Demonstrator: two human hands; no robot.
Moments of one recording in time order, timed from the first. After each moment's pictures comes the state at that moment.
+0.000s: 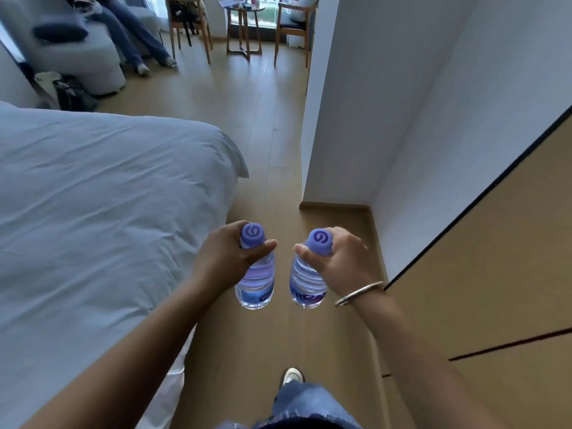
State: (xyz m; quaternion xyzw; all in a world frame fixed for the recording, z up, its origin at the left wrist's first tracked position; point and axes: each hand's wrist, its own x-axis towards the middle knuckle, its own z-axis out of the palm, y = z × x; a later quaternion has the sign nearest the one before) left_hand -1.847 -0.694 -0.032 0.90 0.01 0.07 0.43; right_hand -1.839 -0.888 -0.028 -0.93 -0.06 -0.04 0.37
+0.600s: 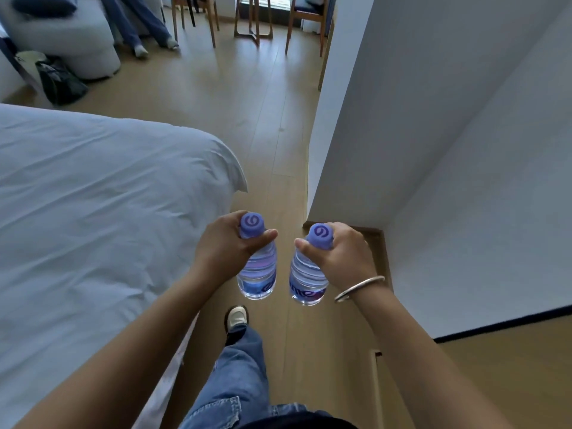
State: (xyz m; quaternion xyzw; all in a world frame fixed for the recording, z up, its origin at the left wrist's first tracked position) left_hand -1.591 -0.672 -0.044 0.89 0.03 0.07 0.45; right_hand -1.574 -0.864 -0.044 -0.92 -0.10 -0.01 0.37
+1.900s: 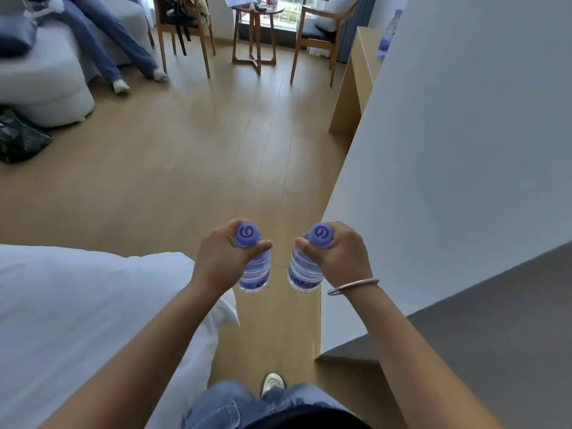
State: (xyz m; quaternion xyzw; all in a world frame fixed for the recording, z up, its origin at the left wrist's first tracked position) left_hand -0.930 -0.551 -0.047 0.86 0.09 0.08 0.49; right_hand -0.897 -0.740 -0.037 -0.91 -0.09 -0.04 0.40
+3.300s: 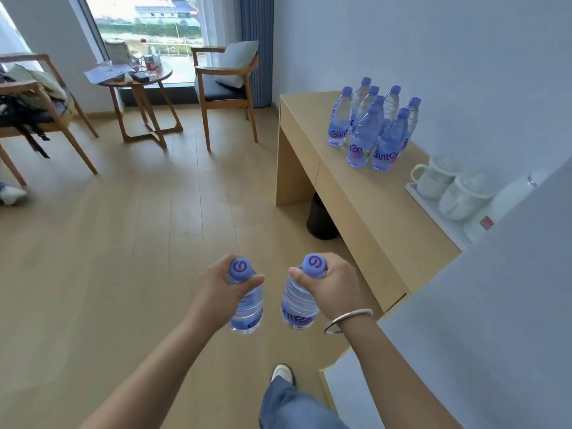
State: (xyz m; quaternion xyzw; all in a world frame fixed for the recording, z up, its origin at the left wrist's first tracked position) left_hand -0.160 -0.517 -0.060 0.85 -0.02 -0.07 0.53; right_hand -0.197 -0.703 -0.050 -0.86 0.11 -0.12 0.47
